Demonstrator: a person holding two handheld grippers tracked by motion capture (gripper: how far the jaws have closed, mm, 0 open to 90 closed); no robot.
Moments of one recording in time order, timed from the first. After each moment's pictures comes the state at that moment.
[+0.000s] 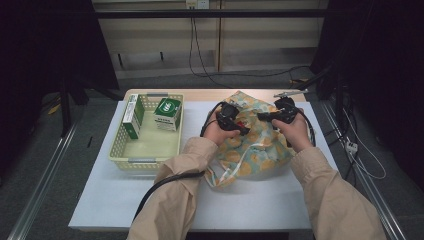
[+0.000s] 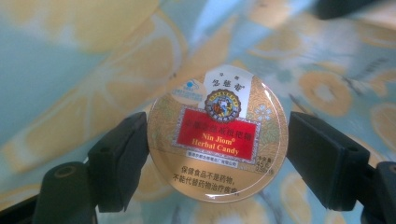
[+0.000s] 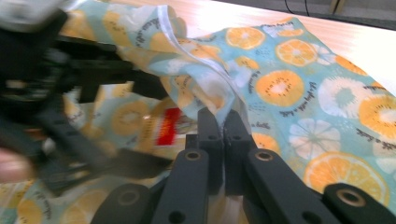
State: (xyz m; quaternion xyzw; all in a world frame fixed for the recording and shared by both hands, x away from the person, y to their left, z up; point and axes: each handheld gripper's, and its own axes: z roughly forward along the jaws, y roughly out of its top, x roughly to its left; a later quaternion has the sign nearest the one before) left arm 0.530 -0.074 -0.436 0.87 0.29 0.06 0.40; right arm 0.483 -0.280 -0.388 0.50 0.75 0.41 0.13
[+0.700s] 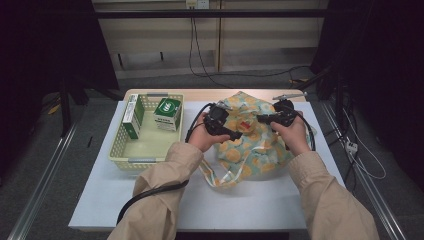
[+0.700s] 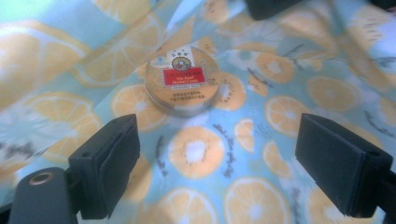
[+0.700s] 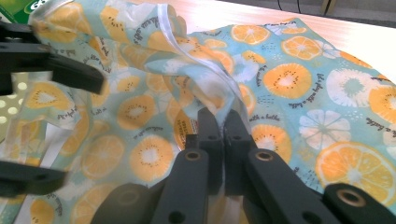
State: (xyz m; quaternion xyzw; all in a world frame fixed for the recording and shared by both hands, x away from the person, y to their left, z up) left arm 0.489 -0.025 -0.397 0.87 0.27 0.05 0.41; right arm 0.473 -0.273 -0.391 0.50 0.75 0.41 0.14
